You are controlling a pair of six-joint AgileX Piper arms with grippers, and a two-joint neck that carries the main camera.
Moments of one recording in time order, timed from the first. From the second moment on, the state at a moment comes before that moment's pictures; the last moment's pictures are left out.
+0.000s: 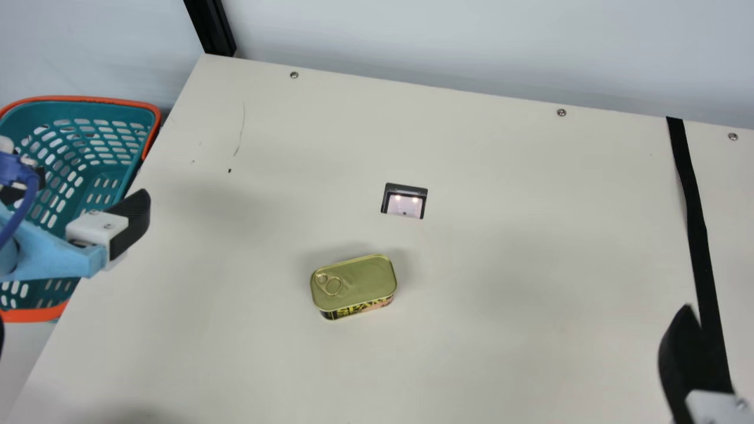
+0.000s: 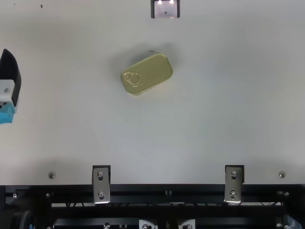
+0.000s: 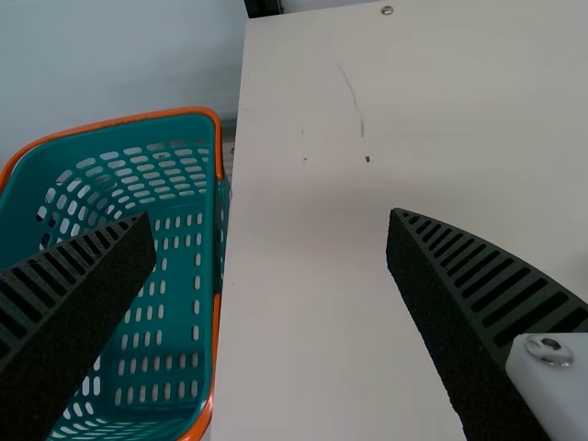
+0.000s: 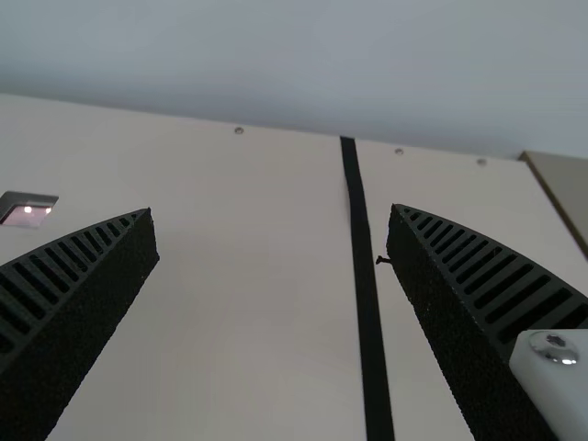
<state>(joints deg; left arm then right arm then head) 0.6 47.7 -32.8 4.1 30.8 3.6 -0.9 28.0 -33.8 -4.9 30.7 -4.6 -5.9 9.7</state>
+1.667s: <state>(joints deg) 0.6 47.7 -32.8 4.1 30.8 3.6 -7.4 73.5 -66.0 43.3 47.8 -72.9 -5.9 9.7</state>
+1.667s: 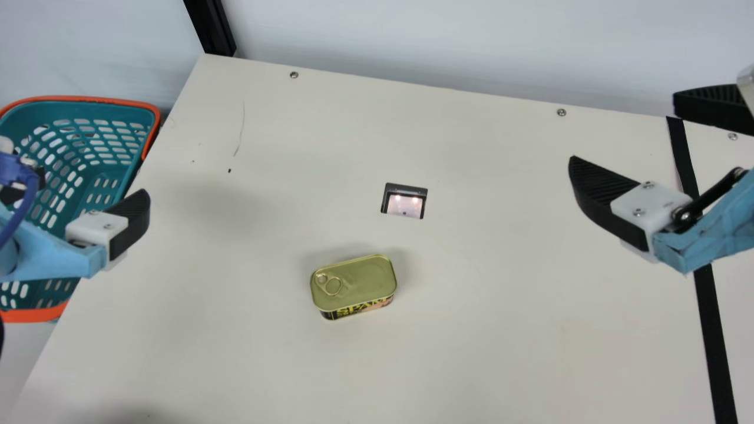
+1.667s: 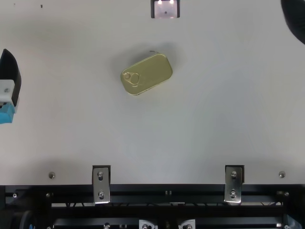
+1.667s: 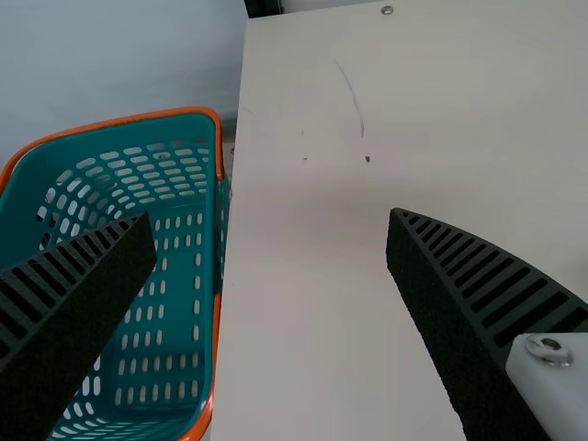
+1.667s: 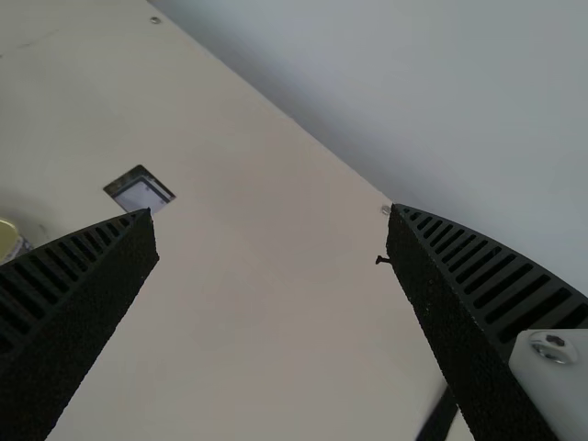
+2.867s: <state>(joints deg) 0.6 47.7 -32.8 4.1 30.8 3.6 -6.9 90.0 -63.7 49.0 61.8 -95.5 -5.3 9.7</state>
